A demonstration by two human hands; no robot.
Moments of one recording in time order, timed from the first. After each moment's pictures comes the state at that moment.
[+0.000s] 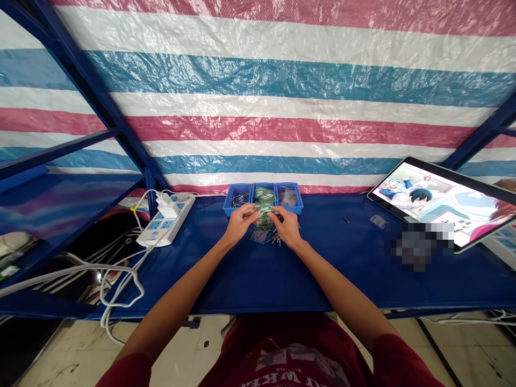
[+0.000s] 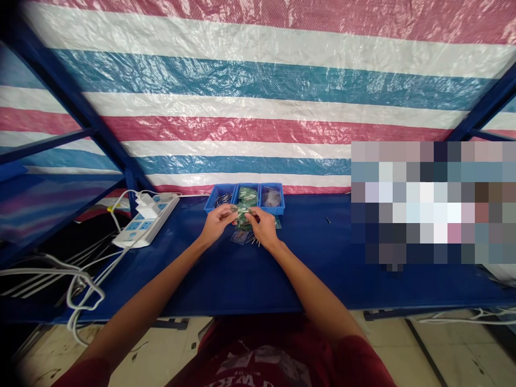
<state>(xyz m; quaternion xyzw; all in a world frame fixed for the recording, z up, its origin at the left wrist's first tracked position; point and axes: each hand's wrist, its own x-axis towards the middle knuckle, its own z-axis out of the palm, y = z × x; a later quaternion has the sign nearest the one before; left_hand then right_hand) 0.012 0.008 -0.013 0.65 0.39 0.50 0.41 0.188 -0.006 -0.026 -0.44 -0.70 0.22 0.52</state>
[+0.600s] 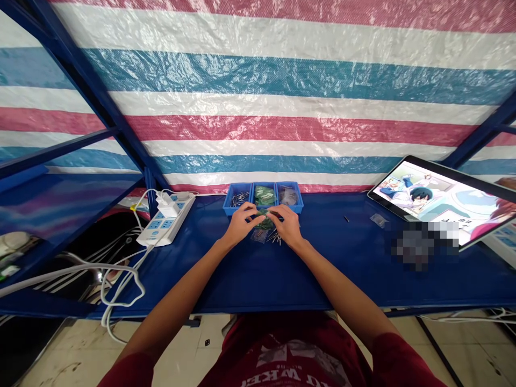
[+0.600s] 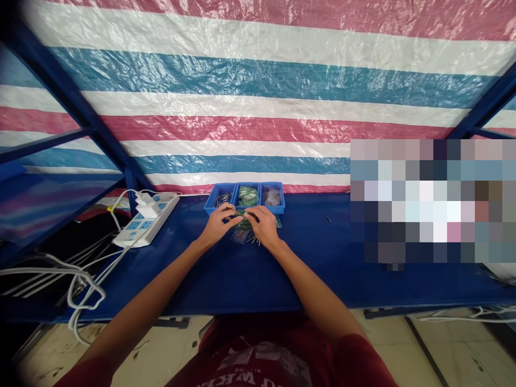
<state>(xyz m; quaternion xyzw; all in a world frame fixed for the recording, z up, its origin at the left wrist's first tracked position) 0.012 0.006 -0.011 0.75 0.40 0.46 0.28 0.189 -0.004 -0.029 -0.41 -0.72 0.14 0.54</state>
